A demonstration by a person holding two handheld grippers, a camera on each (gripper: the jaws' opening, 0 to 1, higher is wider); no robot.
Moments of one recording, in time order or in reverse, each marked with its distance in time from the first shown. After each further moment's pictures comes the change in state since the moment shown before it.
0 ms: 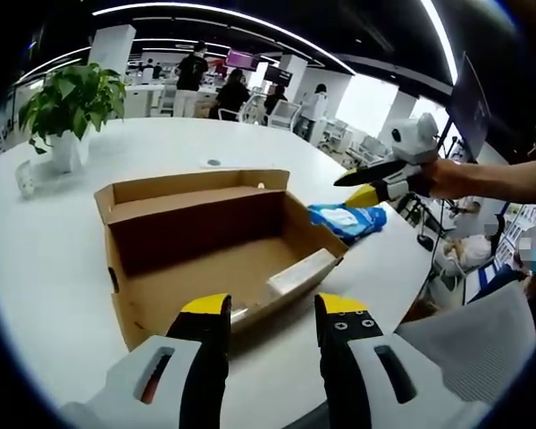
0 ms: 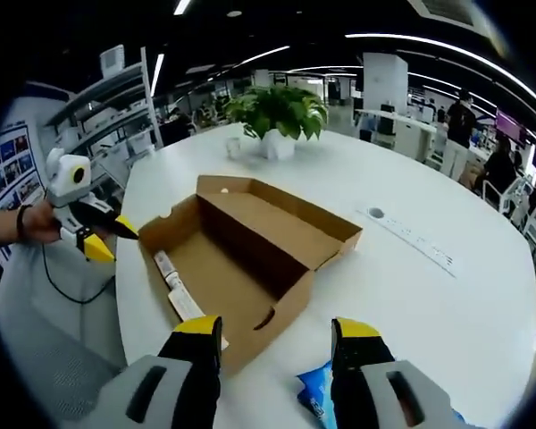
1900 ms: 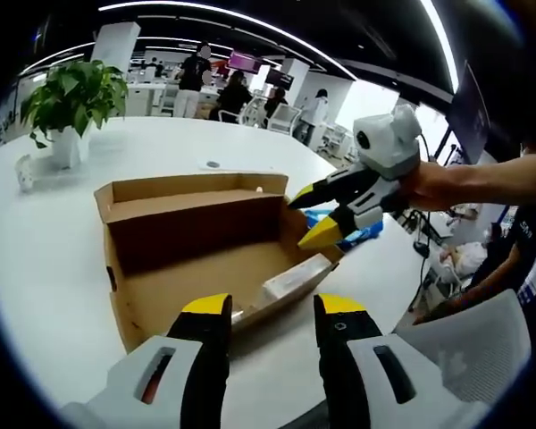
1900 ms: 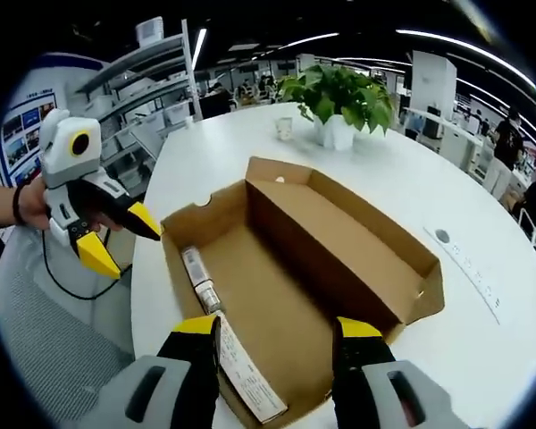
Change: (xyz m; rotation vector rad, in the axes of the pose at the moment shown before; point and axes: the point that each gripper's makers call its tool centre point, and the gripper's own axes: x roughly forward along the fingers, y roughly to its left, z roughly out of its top) left arm 0.001 0.003 0.004 -0.029 -0.015 -0.015; right arm 0.064 0.064 0.020 -0.143 0.093 0.135
